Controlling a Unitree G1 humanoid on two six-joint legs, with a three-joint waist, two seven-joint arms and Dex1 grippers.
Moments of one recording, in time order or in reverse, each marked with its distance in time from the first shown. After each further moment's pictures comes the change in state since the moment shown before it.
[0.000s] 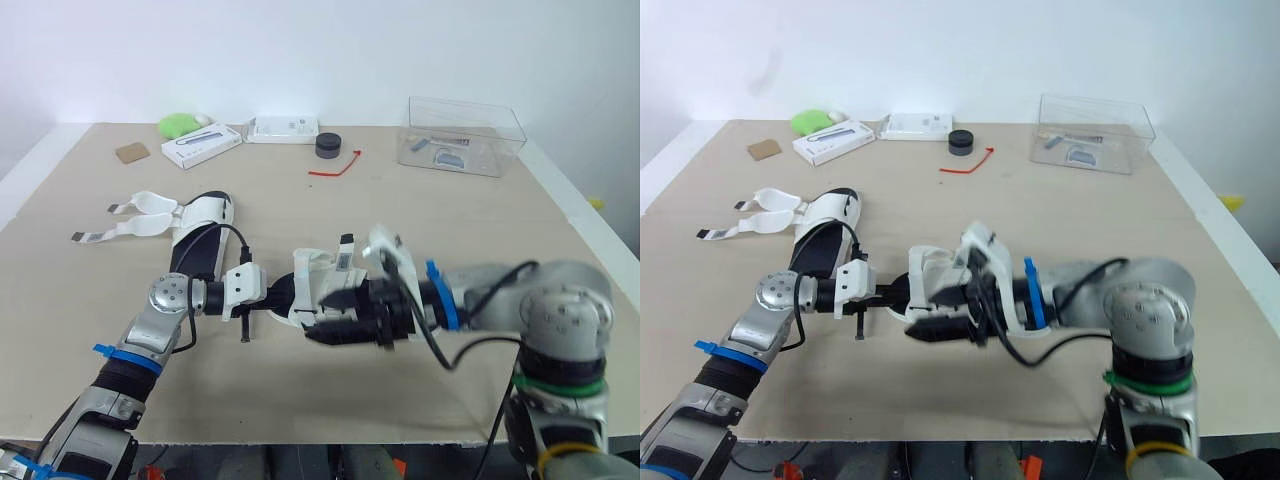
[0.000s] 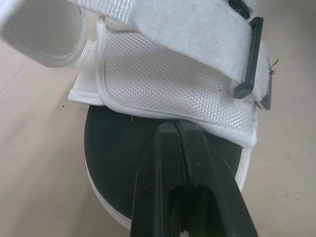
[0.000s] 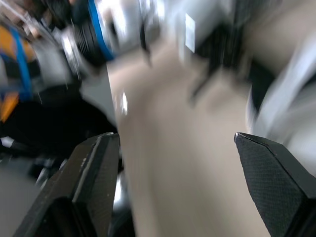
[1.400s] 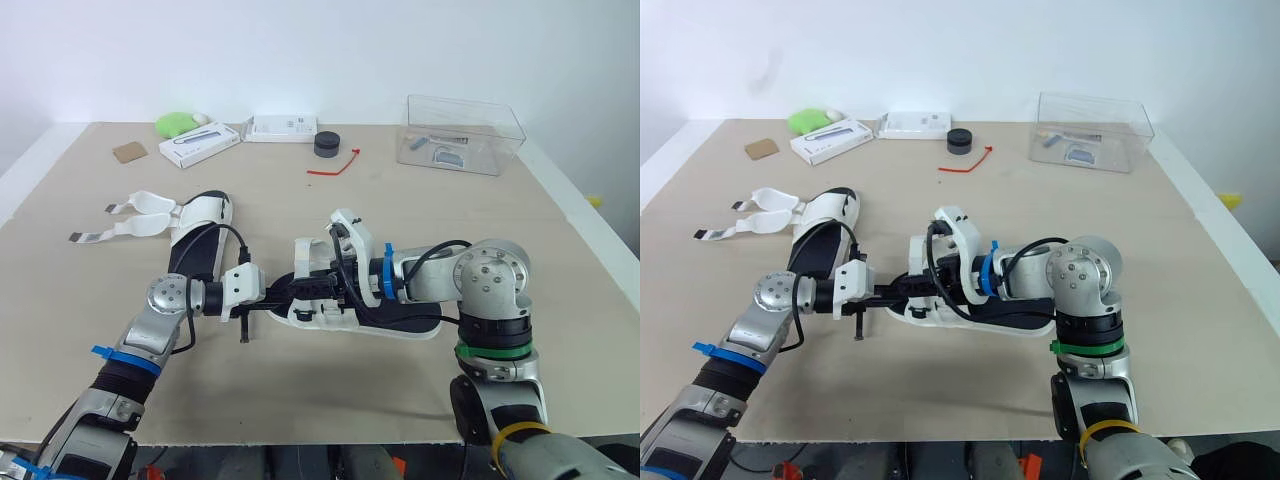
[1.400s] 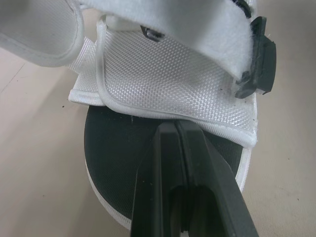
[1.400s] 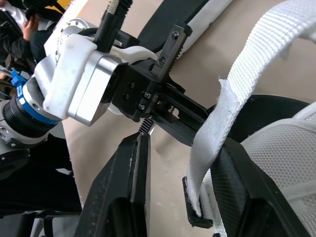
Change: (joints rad) left arm 0.010 0.000 0.009 -0.015 -0.001 0.002 0.001; right arm -0.198 0.258 0.020 0.333 -0.171 0.001 -0.255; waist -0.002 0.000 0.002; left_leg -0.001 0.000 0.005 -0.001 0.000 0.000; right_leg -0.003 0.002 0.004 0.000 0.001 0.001
